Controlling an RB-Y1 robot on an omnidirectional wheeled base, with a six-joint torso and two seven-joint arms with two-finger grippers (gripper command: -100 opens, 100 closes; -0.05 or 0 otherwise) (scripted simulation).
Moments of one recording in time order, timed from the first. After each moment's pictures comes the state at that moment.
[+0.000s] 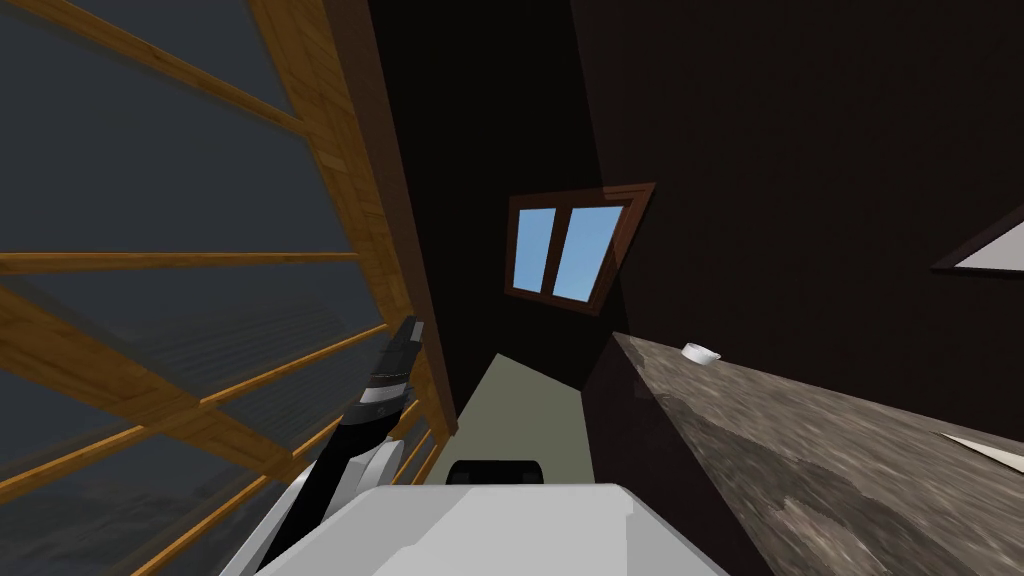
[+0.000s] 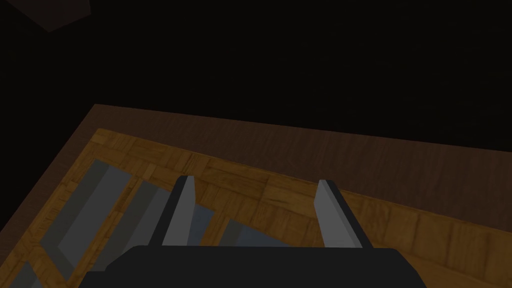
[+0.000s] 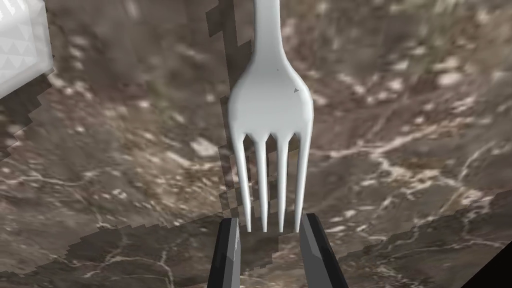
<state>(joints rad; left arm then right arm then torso) 0.54 0.03 -0.01 -2.26 -0.05 -0.50 -0.17 0.70 -1.31 0.21 -0.70 0.55 -0.74 -0.32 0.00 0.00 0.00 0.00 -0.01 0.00</state>
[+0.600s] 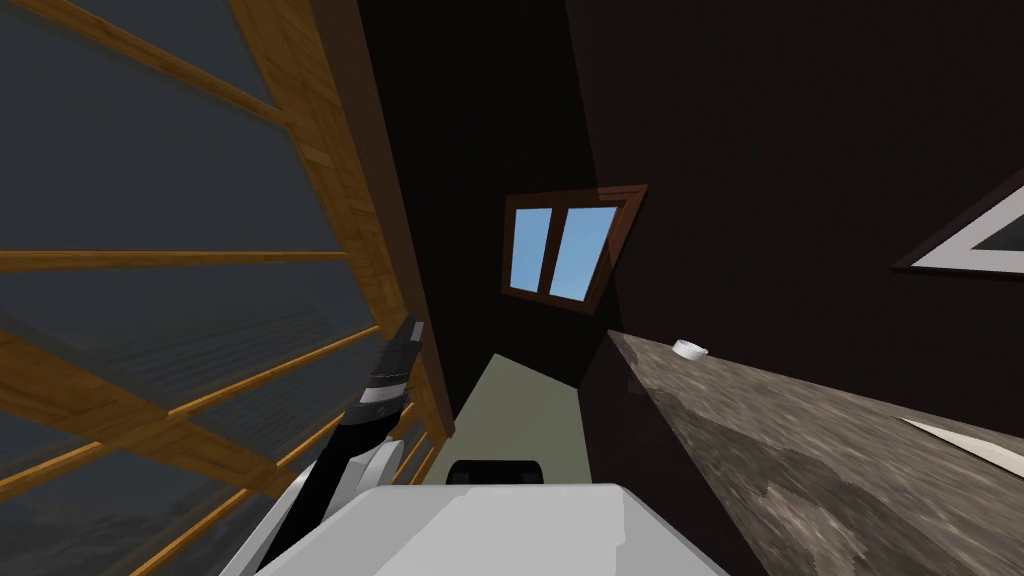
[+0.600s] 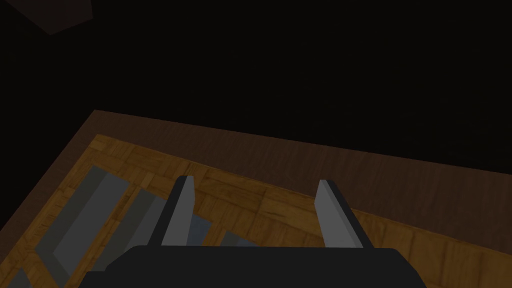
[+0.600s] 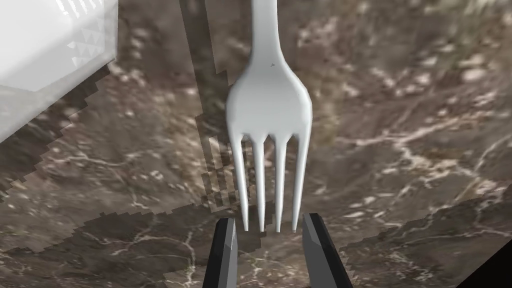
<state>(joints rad) 0.54 0.03 -0.01 -2.26 -0.05 -0.50 -0.17 0.74 -1.35 0.21 -0.75 0.49 -0.70 -0.28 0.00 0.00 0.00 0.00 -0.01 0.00</state>
